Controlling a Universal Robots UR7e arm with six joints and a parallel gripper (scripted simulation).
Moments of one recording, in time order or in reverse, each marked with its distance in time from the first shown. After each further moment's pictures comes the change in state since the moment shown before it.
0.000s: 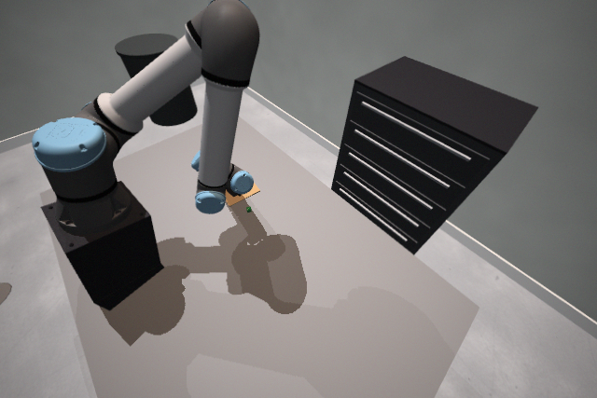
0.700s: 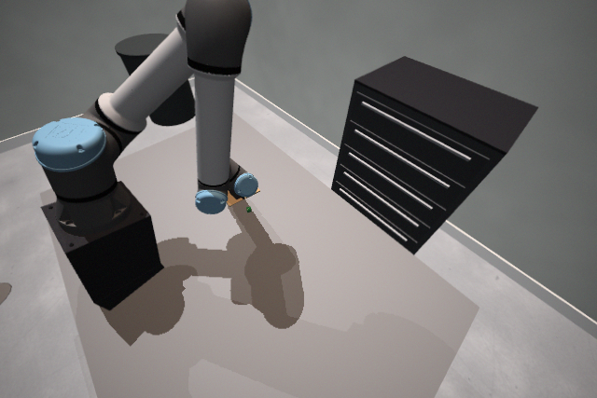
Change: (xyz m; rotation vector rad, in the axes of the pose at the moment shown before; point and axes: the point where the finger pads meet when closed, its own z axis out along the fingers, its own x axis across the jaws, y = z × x) arm 0.000 0.001 -0.037 0.000 -0.001 -0.001
